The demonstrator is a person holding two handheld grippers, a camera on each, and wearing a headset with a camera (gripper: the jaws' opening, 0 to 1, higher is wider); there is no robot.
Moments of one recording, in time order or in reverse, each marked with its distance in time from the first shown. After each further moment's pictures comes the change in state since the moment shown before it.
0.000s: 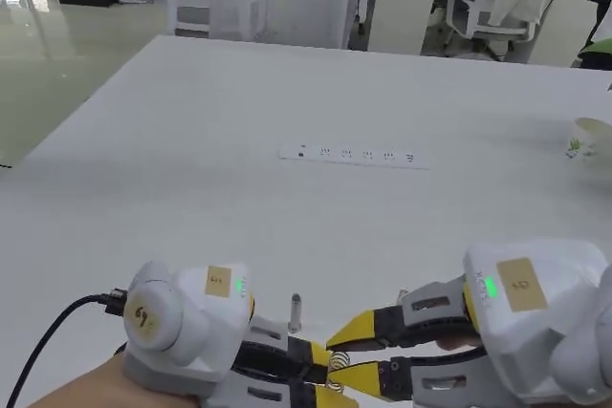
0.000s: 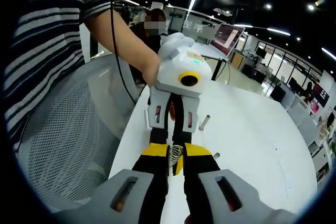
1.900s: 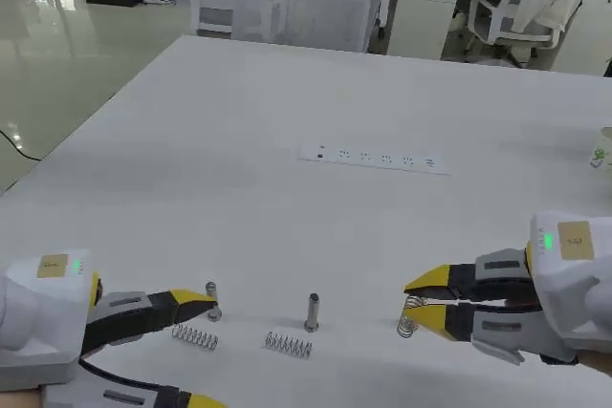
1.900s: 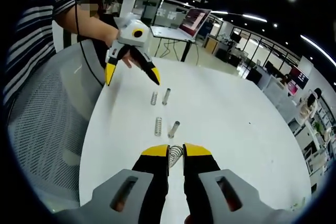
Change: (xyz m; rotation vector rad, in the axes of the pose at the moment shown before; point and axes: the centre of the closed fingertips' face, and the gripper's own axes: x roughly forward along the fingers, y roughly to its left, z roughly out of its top) left arm -0.119 0.032 -0.038 -0.212 -0.076 0.311; right arm -0.037 -0.065 -0.057 0.091 0.119 -0.218
